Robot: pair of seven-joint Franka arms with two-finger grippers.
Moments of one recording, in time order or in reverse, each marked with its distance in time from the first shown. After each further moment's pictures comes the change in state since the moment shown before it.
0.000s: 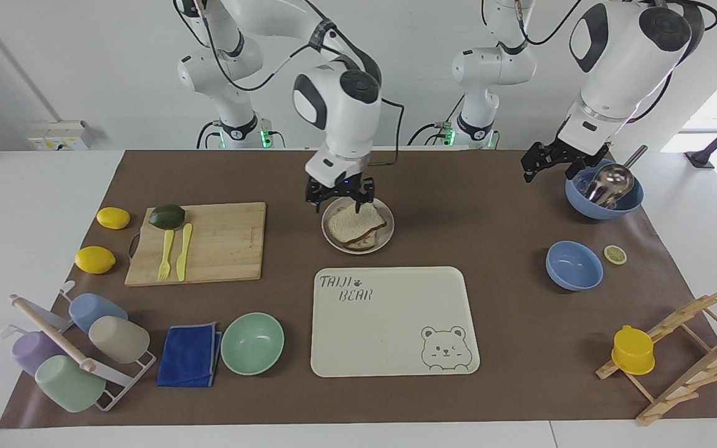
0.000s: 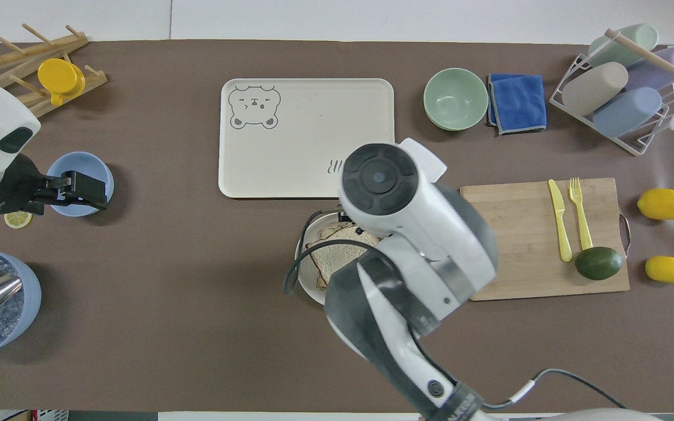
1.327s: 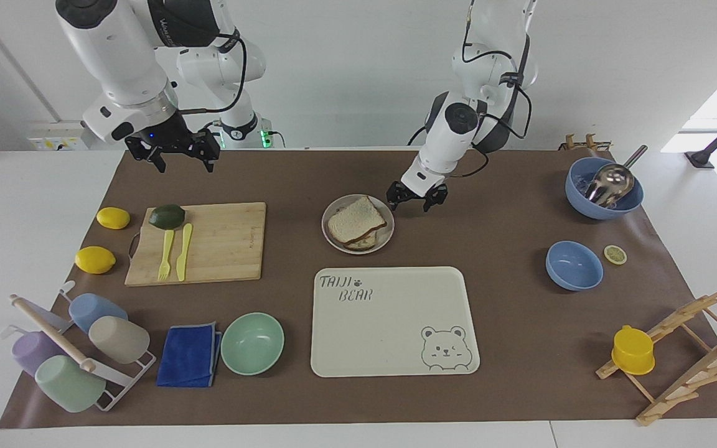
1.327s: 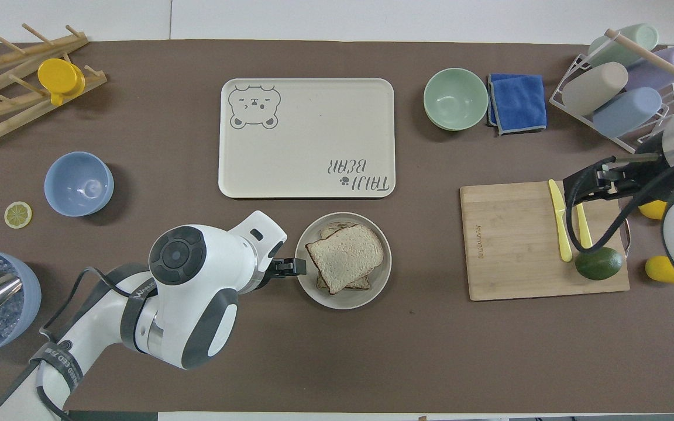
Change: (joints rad) left arm -0.470 0.065 -0.012 -0.565 -0.240 0.722 -0.258; right arm -0.336 -0.180 -0.102 0.101 0.103 -0.324 -0.474
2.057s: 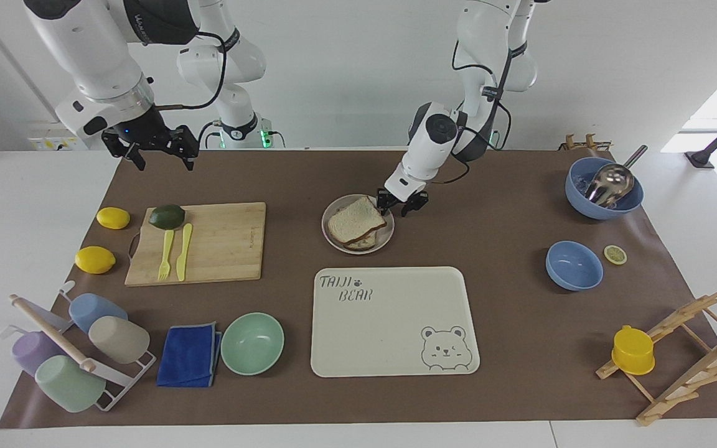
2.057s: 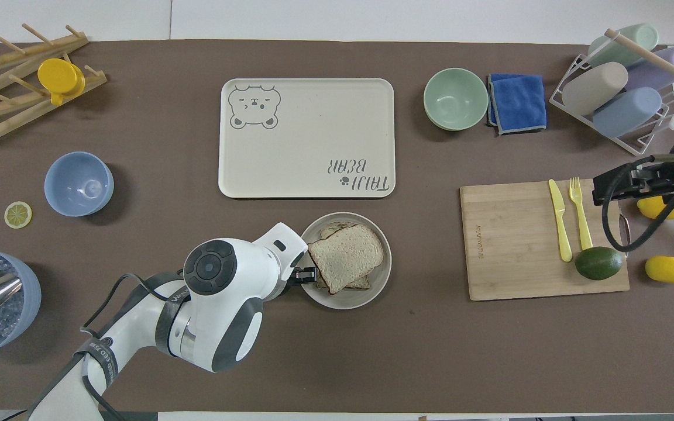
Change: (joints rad) left arm -0.061 0.072 0.000 -0.011 -0.046 0.096 -0.006; right arm -0.025 -0.012 -0.021 -0.005 -0.023 0.004 -0.064
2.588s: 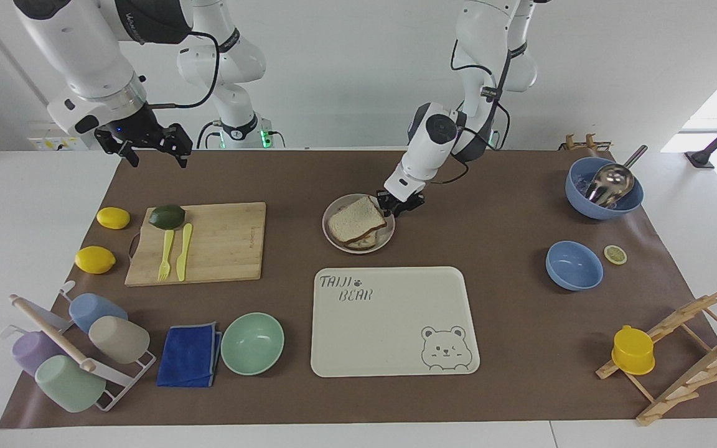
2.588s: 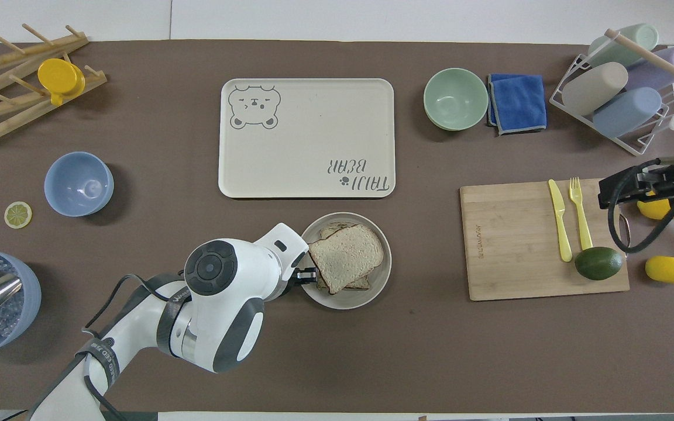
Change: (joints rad) left arm -0.002 0.000 0.000 0.002 -0.020 0.009 0.000; right arm -0.013 -0.004 -0.011 0.000 -0.001 -0.026 -0.002
